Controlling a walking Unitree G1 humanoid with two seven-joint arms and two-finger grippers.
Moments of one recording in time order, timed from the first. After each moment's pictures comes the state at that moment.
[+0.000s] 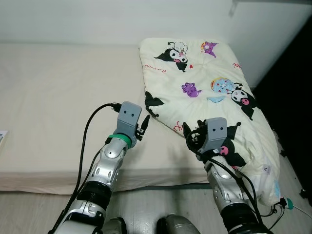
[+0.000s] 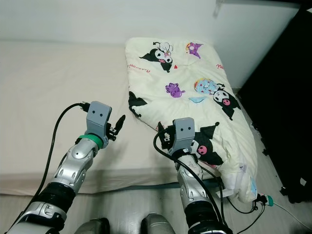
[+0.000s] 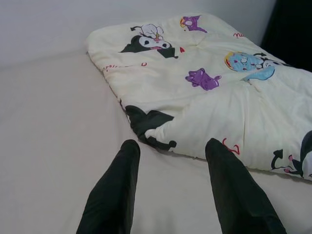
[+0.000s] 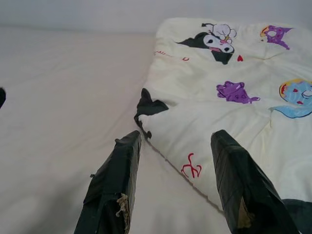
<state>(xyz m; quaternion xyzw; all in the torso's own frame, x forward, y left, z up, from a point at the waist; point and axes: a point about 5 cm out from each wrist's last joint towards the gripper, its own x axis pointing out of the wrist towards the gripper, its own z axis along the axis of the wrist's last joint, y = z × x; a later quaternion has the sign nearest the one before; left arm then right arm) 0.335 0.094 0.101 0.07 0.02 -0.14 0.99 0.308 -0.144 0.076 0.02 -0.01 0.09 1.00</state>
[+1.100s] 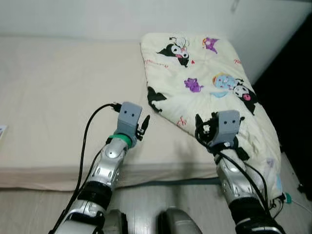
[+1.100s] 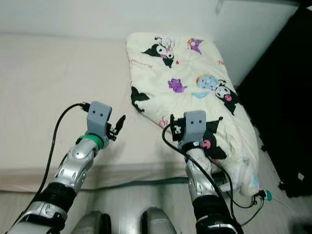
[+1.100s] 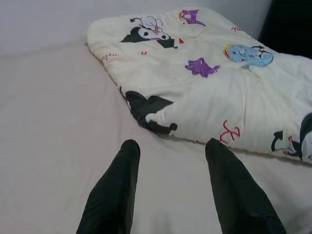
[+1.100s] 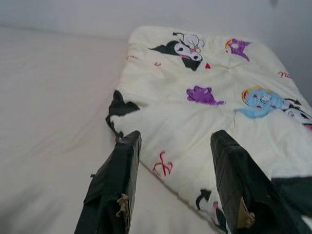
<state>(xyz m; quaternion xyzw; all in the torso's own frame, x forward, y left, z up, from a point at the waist) 0.335 0.091 0.101 0.07 0.02 -0.14 0.99 0.318 -0.169 0.092 -0.02 -0.04 0.04 1.00</state>
